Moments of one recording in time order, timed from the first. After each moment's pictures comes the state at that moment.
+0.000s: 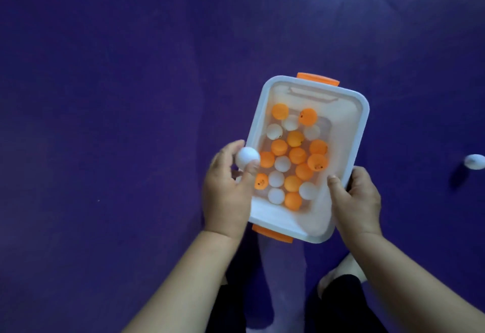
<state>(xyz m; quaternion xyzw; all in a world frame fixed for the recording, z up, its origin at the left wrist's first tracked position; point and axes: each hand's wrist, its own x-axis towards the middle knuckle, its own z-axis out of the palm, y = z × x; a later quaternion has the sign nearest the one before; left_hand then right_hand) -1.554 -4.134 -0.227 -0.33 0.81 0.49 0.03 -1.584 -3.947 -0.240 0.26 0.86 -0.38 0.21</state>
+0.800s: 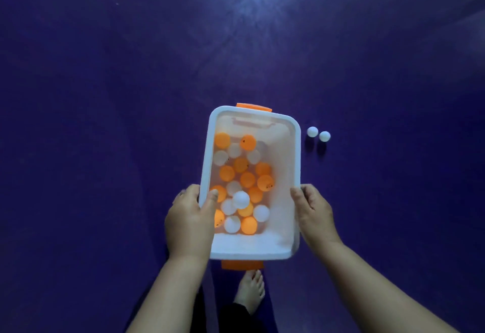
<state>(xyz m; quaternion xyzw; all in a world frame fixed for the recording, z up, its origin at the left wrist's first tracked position) -1.736 -3.855 -0.078 -0.26 0.87 0.38 0.16 -1.722 -3.649 -0.095 0.33 0.79 -0.49 0.18</state>
